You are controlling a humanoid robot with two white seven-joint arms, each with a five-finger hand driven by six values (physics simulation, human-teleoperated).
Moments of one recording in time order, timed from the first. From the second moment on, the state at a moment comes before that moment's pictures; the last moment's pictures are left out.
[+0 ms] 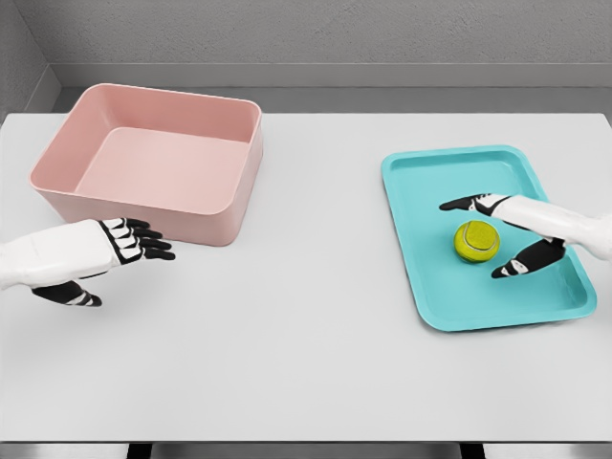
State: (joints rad) left arm -0.31 1.21 -0.61 -1.75 -0.29 -0.61 -0.21; right arm -0.36 -0.89 0.44 -1.37 -0.09 -0.61 0.61
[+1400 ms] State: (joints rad) left arm -0.31 1.20 -0.61 -1.75 -0.29 -0.61 -0.22; right arm -0.42 -0.79 0.44 -1.20 0.04 -0.61 0.61
